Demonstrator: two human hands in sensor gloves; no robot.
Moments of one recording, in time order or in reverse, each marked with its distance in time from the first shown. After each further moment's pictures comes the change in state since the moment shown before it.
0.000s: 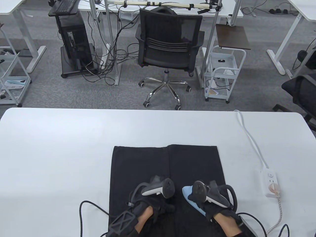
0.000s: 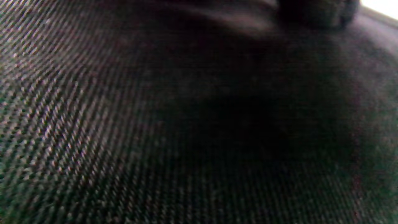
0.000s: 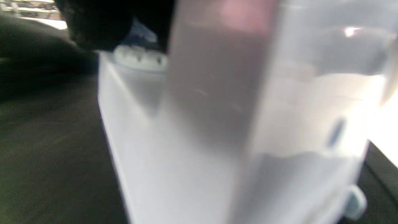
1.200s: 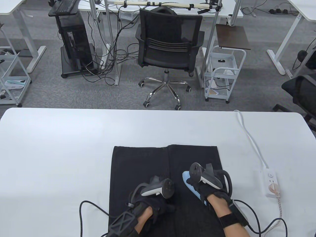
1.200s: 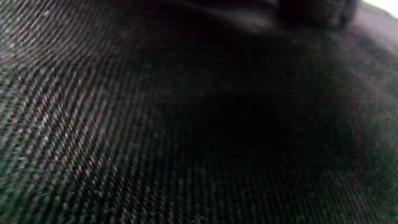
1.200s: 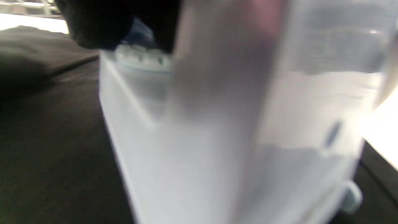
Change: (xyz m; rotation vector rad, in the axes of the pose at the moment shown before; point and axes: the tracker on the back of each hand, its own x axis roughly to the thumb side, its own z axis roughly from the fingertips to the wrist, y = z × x) left_hand -0.001 -0.001 0.000 0.004 -0.003 0.007; right_hand 0.004 -0.002 -0.010 0.025 0.041 -0.003
